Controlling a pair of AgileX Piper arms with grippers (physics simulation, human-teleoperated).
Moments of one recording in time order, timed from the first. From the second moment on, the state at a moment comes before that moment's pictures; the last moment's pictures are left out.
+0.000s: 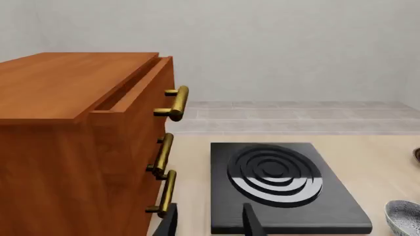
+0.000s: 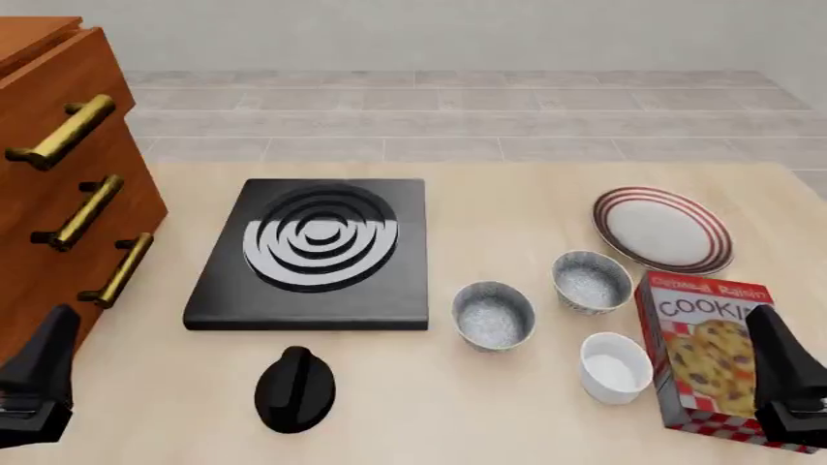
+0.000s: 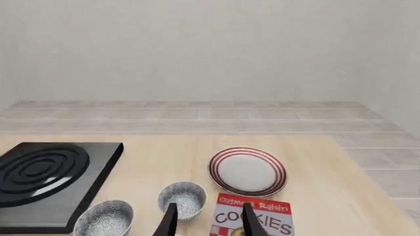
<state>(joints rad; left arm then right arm) 0.00 0.00 0.00 0.00 0.00 0.00 0.00 0.00 0.00 0.00</state>
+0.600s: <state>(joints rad) -0.02 0.02 0.00 0.00 0.01 -0.02 0.00 -0.09 0.04 -0.02</state>
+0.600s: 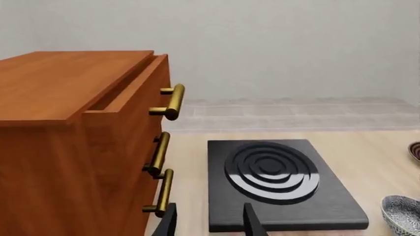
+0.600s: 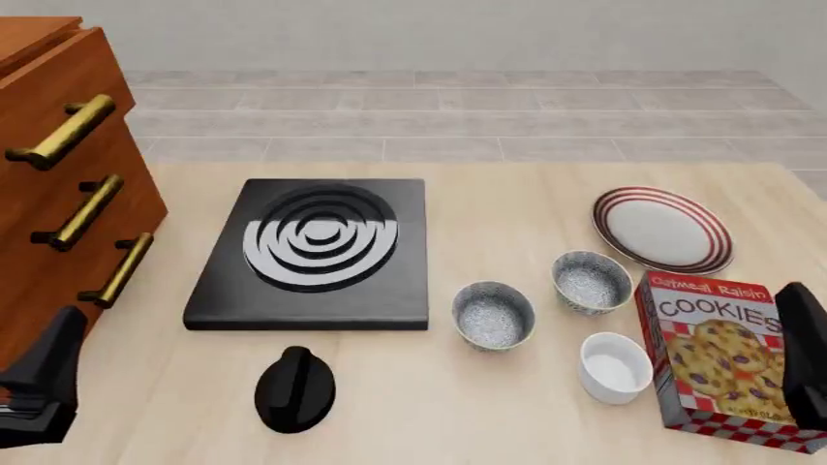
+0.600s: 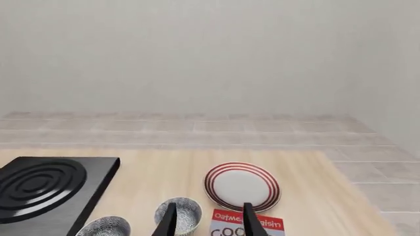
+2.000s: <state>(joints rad) -0.09 0.01 -0.01 0.04 0.04 0.65 0.73 -0.70 0.46 -0.40</state>
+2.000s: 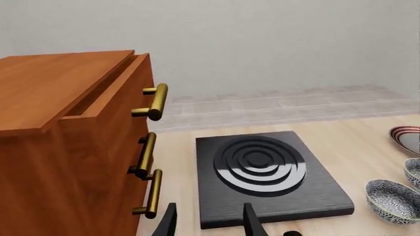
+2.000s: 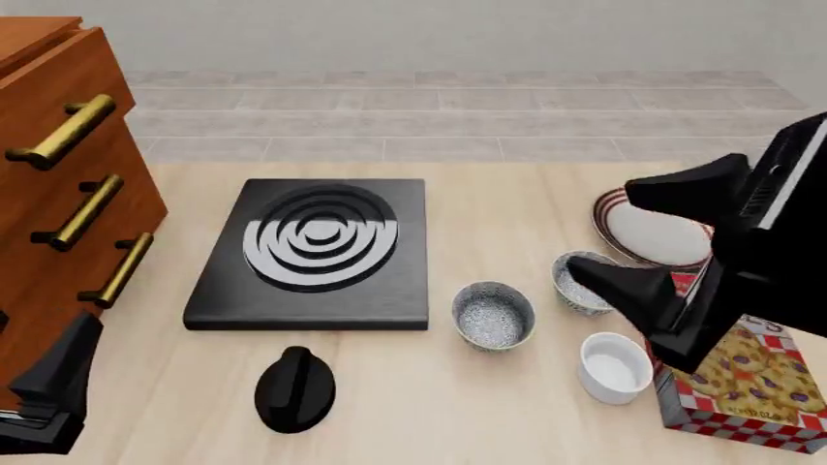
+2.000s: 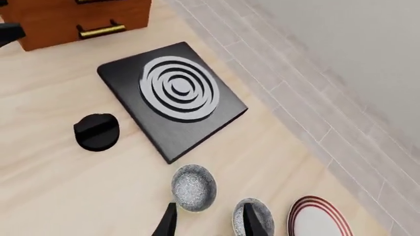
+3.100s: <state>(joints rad) -0.12 0.01 -0.01 0.04 0.06 0.66 1.16 -0.65 0.40 -0.72</state>
